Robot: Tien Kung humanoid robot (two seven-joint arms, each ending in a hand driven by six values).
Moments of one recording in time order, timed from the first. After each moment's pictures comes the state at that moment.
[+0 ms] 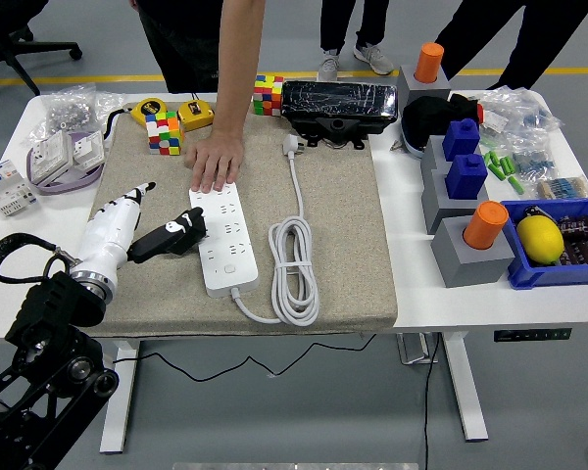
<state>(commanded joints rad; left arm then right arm) -0.11 0.21 -1.09 -1.68 2.11 0.12 0.65 0.18 -0.08 2.03 0.18 -1.25 -0.18 -0.19</state>
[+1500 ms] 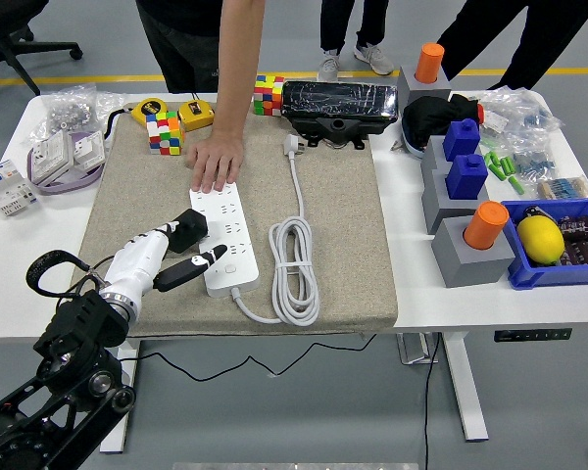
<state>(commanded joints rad) -0.13 0.20 -1.01 -1.59 2.07 0.11 0.65 0.18 -0.08 2.04 0.18 -1.25 -0.18 -0.19</state>
